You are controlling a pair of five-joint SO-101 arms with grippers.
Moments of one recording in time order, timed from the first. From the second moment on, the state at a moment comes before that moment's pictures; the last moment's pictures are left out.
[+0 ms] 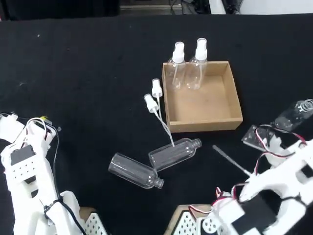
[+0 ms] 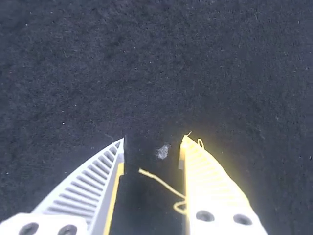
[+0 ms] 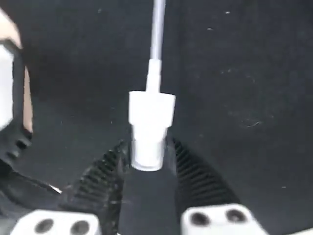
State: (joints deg) left arm -33.5 -48.2 67.6 36.8 28.4; right arm 58.6 -15.1 39.9 77.0 106.1
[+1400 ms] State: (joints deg) left arm 6.5 -48.2 71.7 37.0 3.0; right arm 56.2 -11.6 42.5 76.7 33.8
